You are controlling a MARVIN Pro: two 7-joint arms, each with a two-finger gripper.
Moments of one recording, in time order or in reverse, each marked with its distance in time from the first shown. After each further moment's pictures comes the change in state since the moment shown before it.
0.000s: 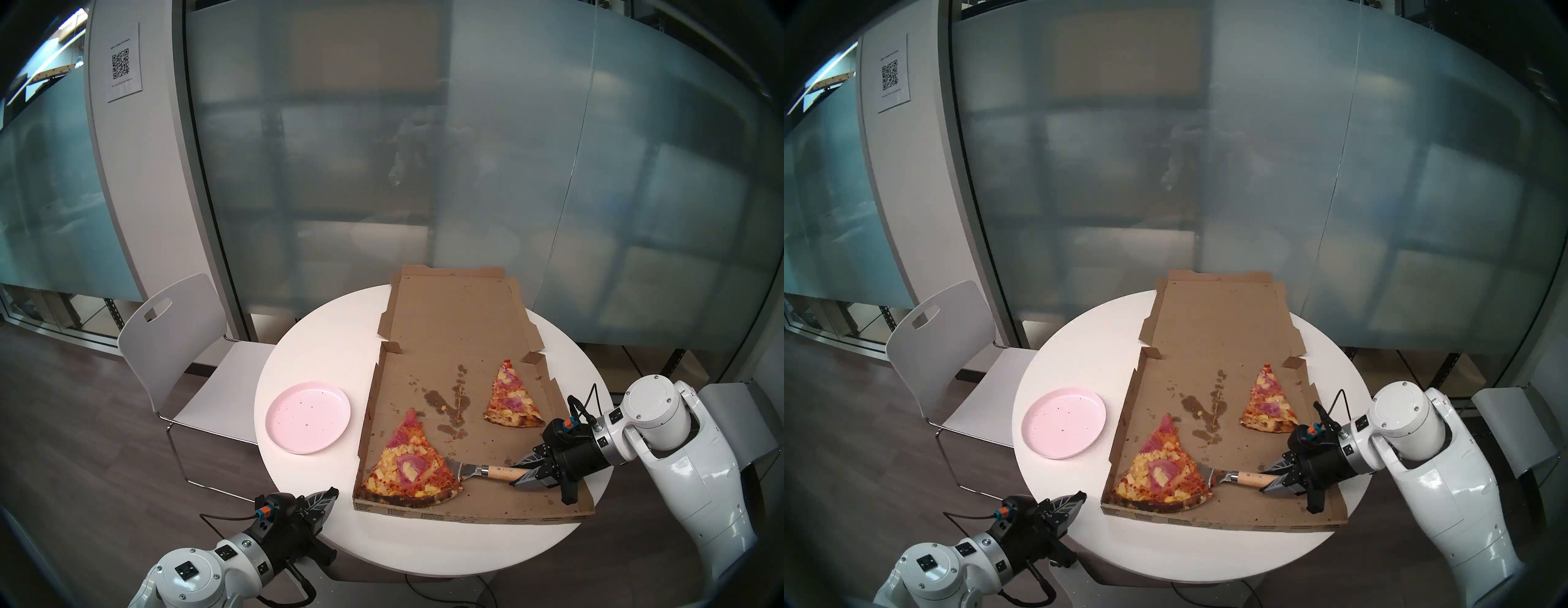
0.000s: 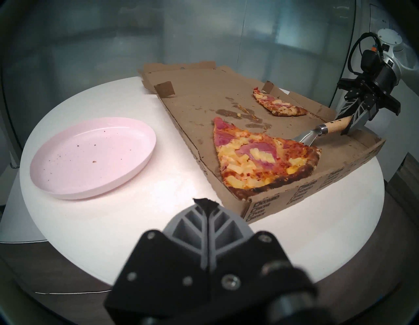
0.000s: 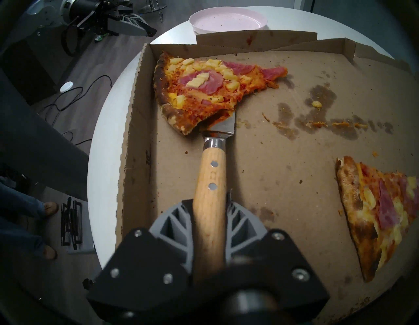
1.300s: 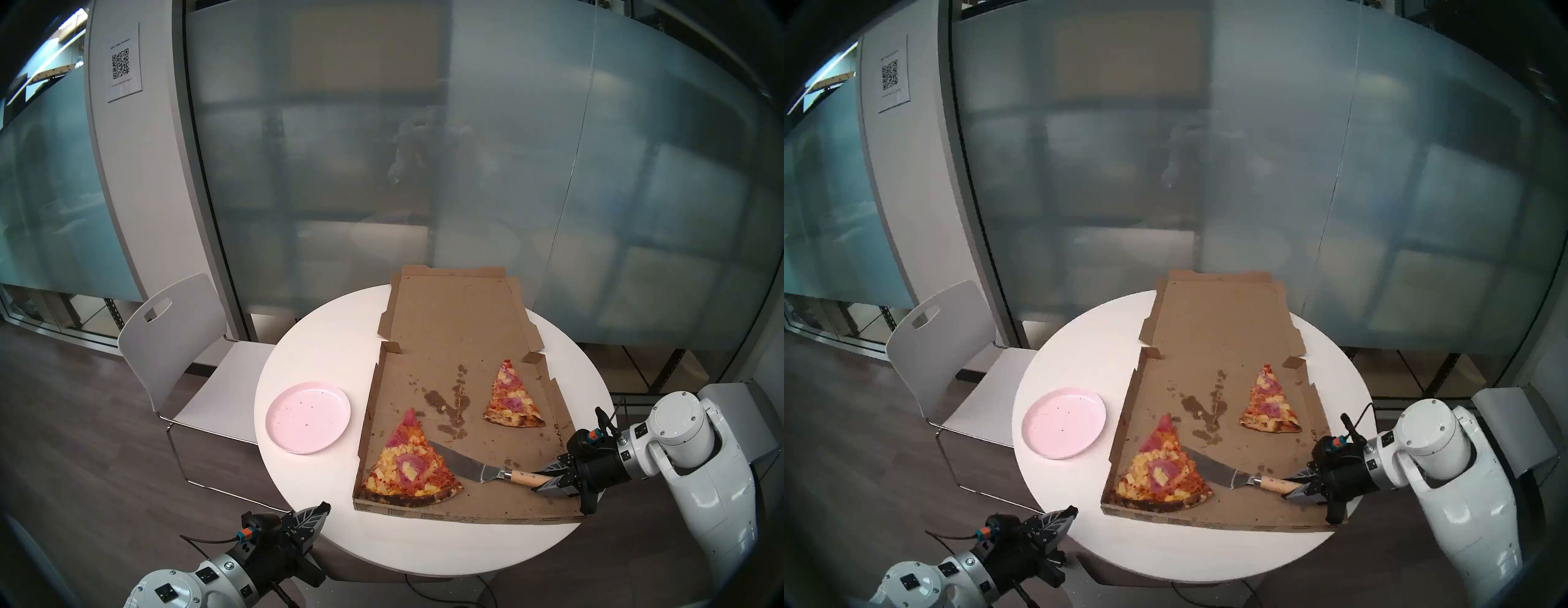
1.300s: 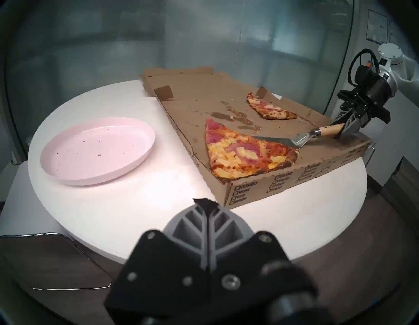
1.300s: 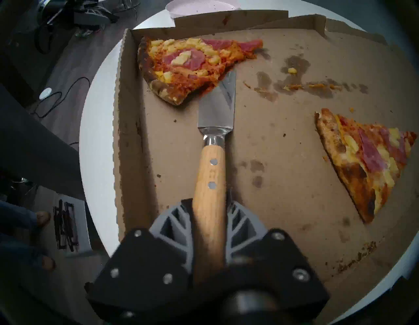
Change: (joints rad) left arm 0.116 -0.002 -0.033 -0.038 -0.036 -0.076 -0.022; right arm -0.142 -0.004 0.132 -0.034 -0.007 0.017 -0.063
